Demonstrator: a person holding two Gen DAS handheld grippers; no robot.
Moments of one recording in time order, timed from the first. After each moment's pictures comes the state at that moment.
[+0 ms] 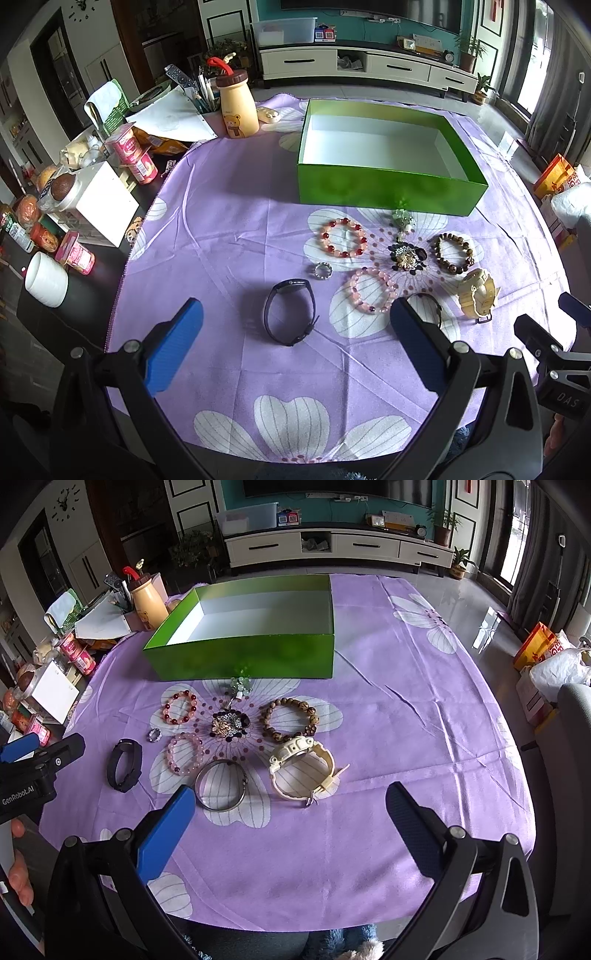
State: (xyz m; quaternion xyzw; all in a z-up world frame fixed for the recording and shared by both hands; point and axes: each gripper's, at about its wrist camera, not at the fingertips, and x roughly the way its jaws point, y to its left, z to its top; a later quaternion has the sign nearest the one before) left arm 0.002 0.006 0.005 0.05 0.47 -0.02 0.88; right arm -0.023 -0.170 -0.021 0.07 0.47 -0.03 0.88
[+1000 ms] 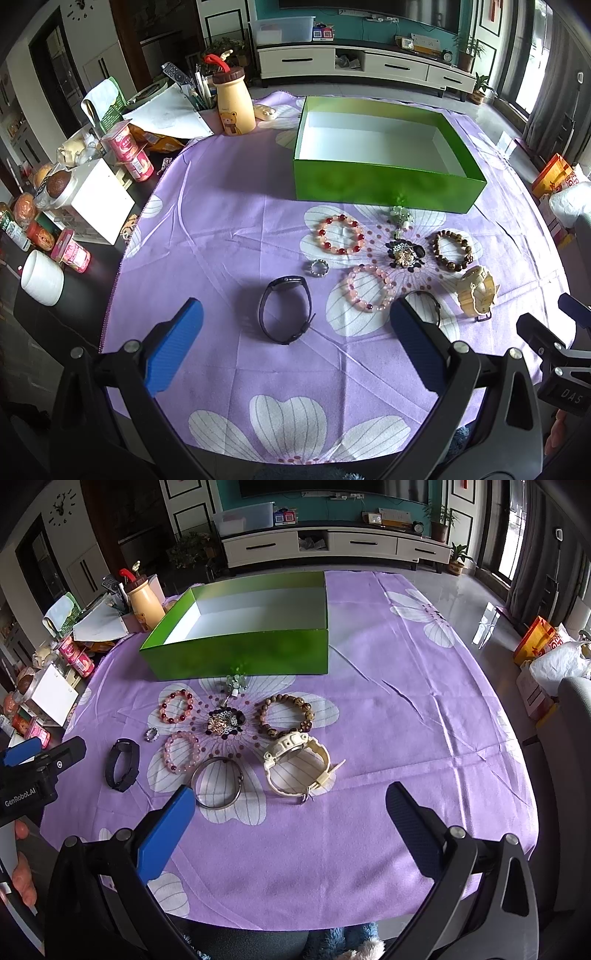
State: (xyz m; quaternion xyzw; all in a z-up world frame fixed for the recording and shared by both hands) left arm 0.001 0.005 -0.003 0.05 0.47 -0.02 0.88; right arm -0.025 -0.177 -0.025 0.08 0.47 -0.03 0.88
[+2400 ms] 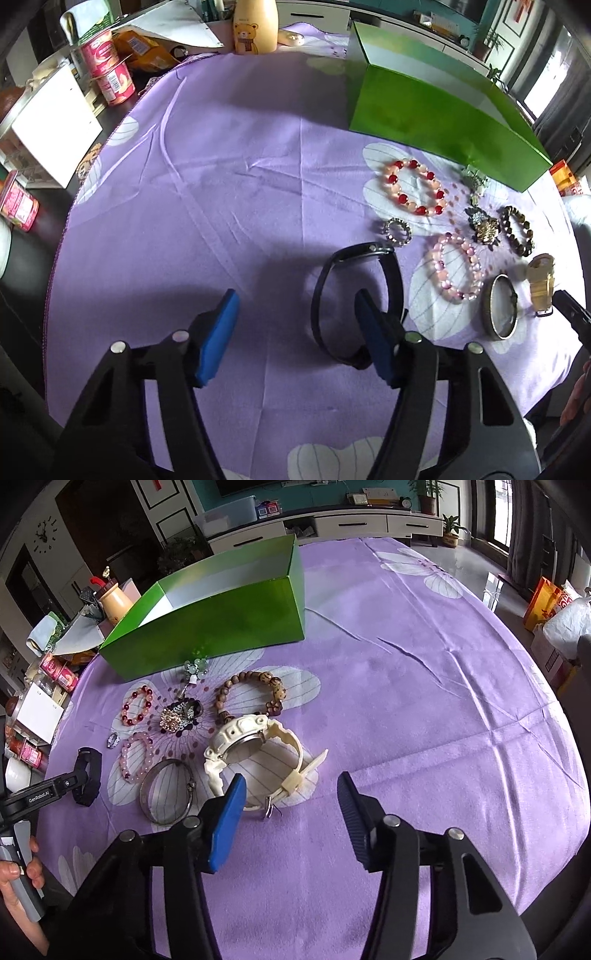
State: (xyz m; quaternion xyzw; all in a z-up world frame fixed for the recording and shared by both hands) left arm 0.054 0.070 -0.107 0.00 0.55 -0.04 0.84; right arm 0.000 -0.213 -0.102 0.14 0.48 -0.02 0.87
